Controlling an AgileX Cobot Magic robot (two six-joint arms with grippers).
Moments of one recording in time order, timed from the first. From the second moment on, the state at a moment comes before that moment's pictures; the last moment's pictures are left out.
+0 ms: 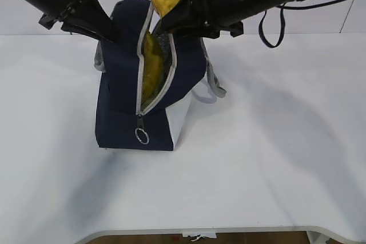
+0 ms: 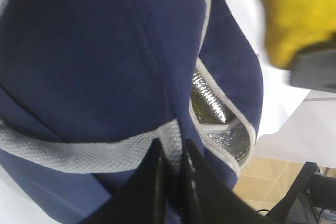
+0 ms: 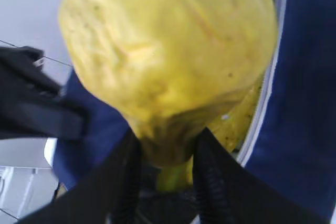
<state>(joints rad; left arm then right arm) -0.16 1.91 -1.69 -0.80 1.22 0.40 0.31 1.92 -1.58 1.06 0.78 -0.53</state>
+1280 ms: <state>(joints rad) -0.16 1.91 -1.69 -0.82 1.22 0.40 0.34 2.09 -1.91 0.66 1.05 -0.28</state>
